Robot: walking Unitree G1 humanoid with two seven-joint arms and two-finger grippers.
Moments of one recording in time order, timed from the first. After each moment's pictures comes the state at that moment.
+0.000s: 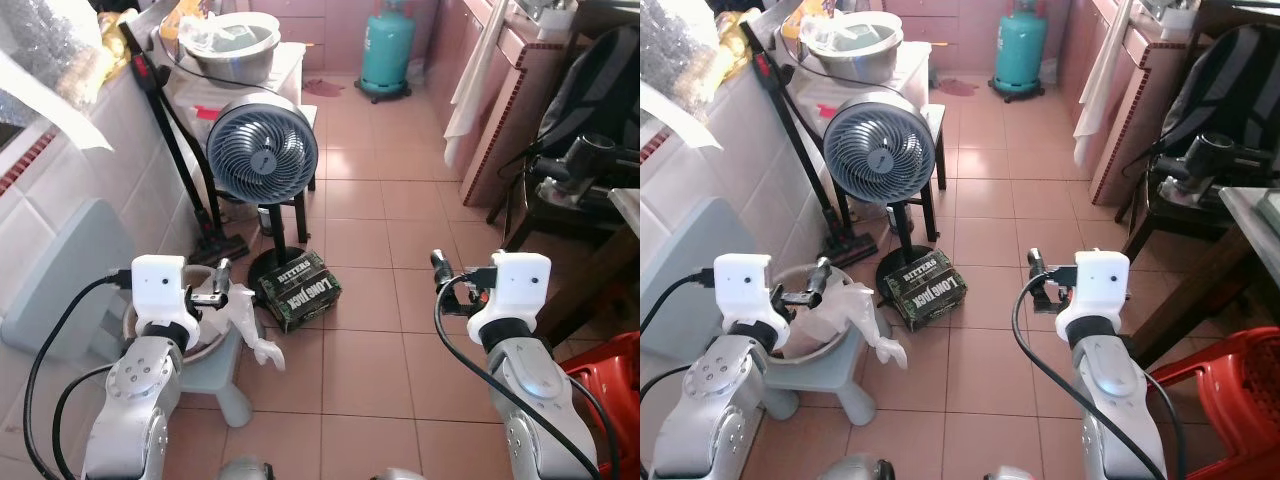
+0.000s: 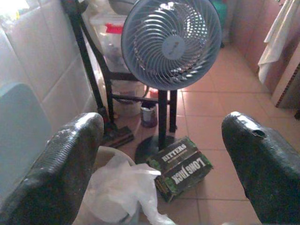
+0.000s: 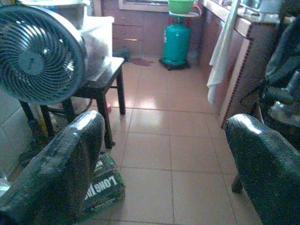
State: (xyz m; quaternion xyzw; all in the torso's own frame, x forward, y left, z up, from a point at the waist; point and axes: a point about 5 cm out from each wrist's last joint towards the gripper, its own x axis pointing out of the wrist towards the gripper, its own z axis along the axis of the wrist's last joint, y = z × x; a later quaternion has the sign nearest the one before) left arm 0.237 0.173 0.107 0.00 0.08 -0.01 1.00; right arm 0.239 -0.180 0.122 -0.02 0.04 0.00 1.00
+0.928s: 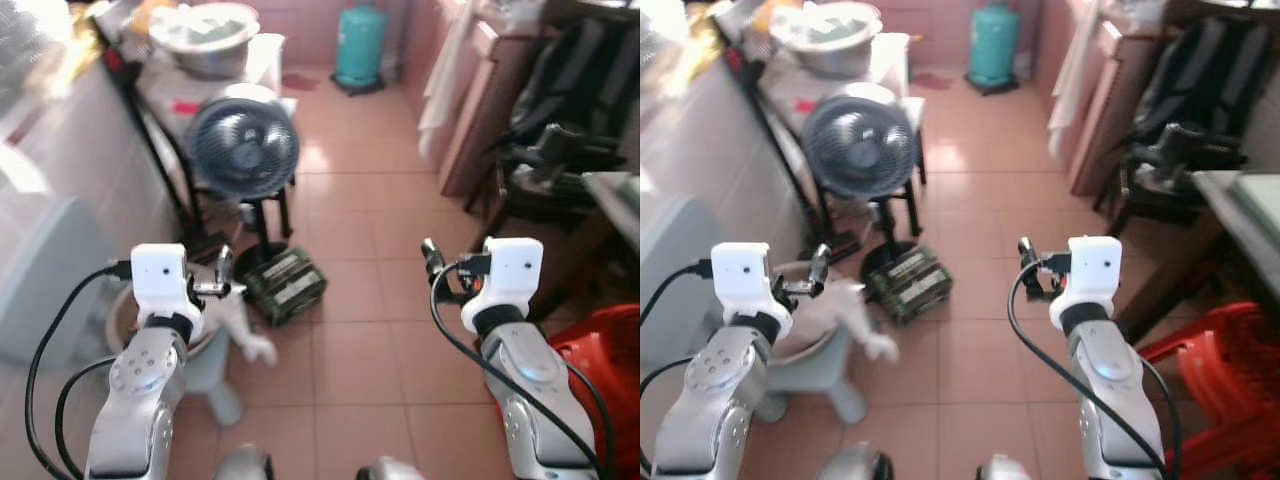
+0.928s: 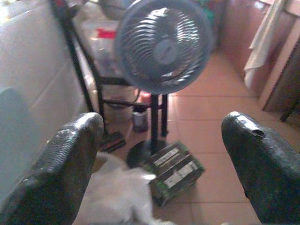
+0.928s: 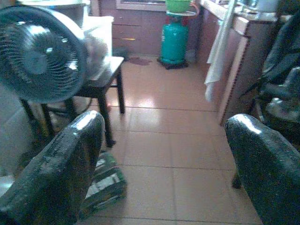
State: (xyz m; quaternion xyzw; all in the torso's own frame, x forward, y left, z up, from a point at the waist) left arm 0.239 0.169 0.120 0.00 0.07 0.00 1.00; right arm 0.246 -0.172 0.127 0.00 0.04 0.03 1.00
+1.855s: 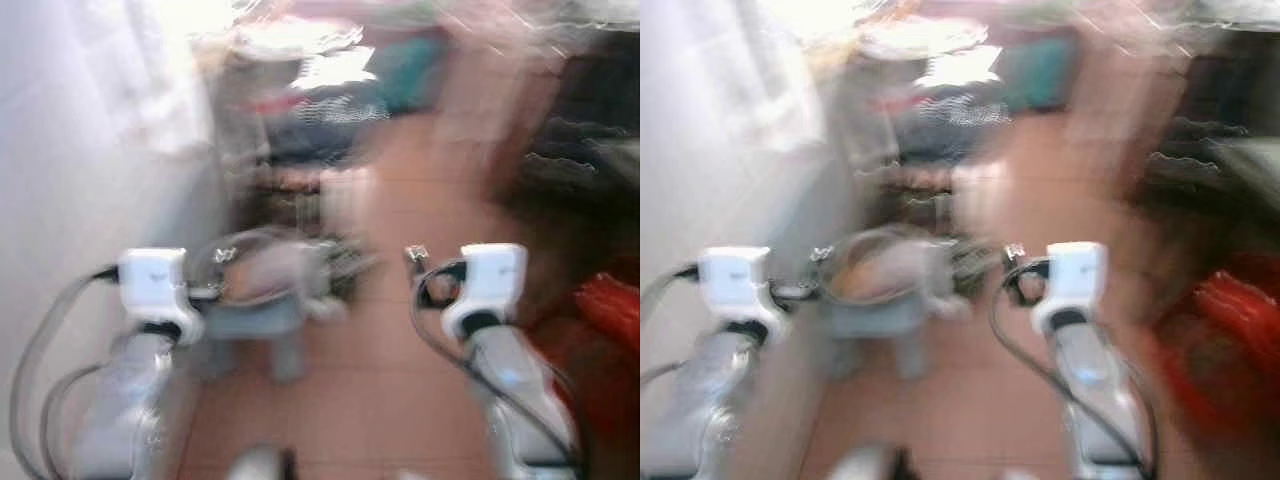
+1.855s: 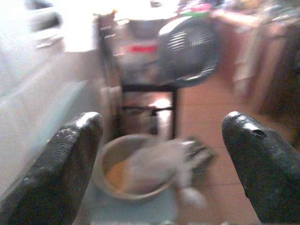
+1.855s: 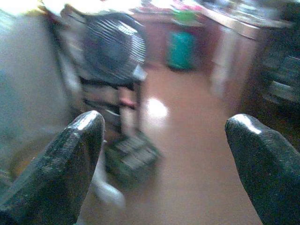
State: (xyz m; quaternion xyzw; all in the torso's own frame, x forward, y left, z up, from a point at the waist) left arm 0.241 0.170 0.126 -0.01 0.04 -0.04 1.00; right arm 0.245 -0.168 0.113 -0.01 0.06 0.02 1.00
